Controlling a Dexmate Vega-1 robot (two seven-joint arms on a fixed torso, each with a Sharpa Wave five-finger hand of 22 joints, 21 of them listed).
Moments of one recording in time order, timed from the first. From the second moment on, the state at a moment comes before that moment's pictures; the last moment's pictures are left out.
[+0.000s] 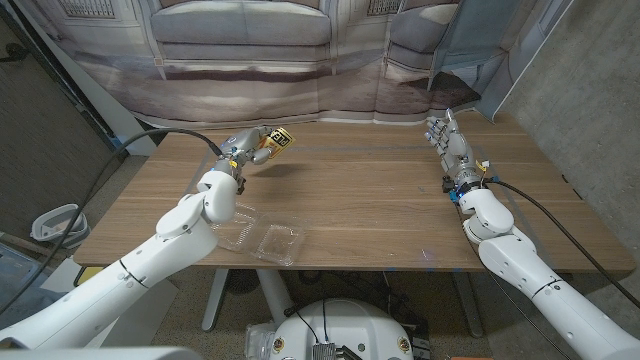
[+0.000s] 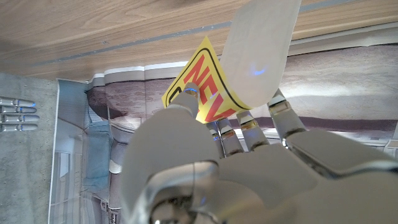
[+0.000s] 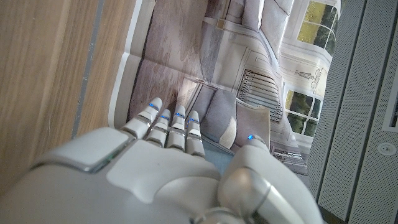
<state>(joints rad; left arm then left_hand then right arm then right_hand) 1.06 0.83 0.40 -2.14 0.49 0.59 0.18 1.07 0.14 0.35 -0.09 0.18 0.34 -0.06 0.22 0.21 0.31 -0.13 0.21 0.21 0.34 -0.04 0.21 0.22 0.46 0.15 0.32 0.19 -1.09 -0.58 -0.26 -1.65 0.62 0.34 -0.17 0.20 0.07 0.04 0.00 0.22 0.26 0.05 0.20 0.19 0.23 0.08 0.22 0.18 0.11 0.04 0.19 0.19 0.19 -0.03 0.21 0.18</state>
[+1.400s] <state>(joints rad) 1.26 0.87 0.23 -2.26 0.47 0.44 0.17 1.07 0.14 0.35 -0.09 0.18 0.34 -0.06 0.22 0.21 0.31 -0.13 0.21 0.21 0.34 -0.04 0.21 0.22 0.46 0.15 0.32 0.19 -1.12 -0.58 -0.25 -1.67 0.60 0.36 -0.18 0.21 0.07 0.04 0.00 0.21 0.26 0.05 0.20 0.19 0.24 0.08 0.22 0.18 0.11 0.04 0.19 0.19 0.19 -0.03 0.21 0.18</state>
